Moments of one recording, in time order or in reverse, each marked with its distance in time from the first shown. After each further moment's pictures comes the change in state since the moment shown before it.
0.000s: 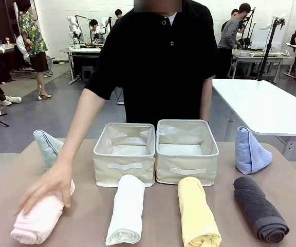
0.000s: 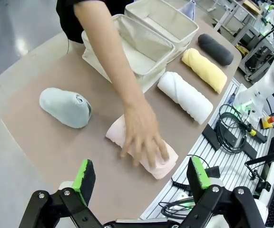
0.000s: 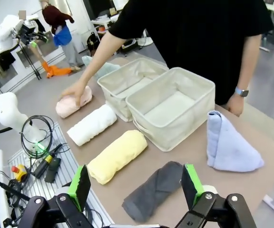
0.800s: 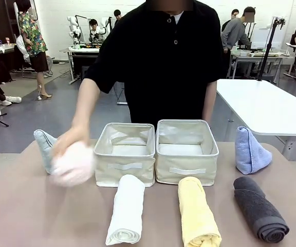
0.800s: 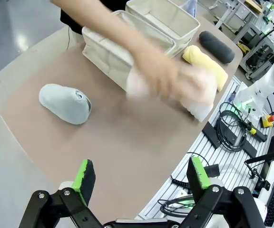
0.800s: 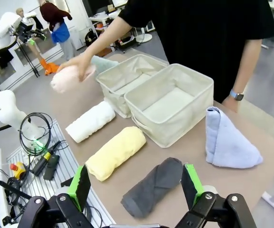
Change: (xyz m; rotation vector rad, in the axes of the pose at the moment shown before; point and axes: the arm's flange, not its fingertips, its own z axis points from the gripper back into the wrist) left arm 0.000 -0.002 -0.001 0.003 0.016 0.008; right arm -0.001 0.001 0.002 -0.009 0.018 0.000
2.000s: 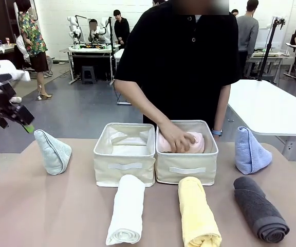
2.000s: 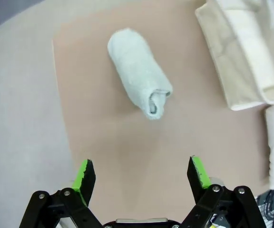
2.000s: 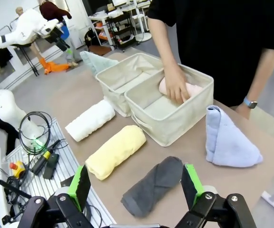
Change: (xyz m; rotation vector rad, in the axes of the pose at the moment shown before) left arm 0.053 0.026 -0.201 0.577 0.325 0.418; right arm -0.002 0.001 -0.001 -0.002 0.006 0.002
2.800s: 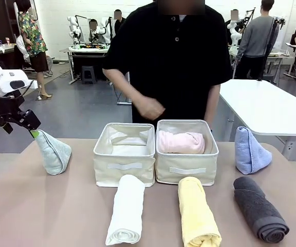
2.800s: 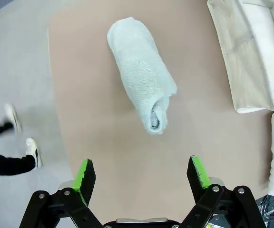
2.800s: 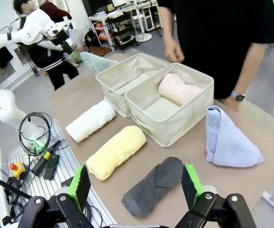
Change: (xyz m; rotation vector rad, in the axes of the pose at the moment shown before) left arm 0.012 -0.004 -0.022 -0.008 0.060 0.019; right arm 0.000 0.000 0.000 0.000 -0.003 -0.003
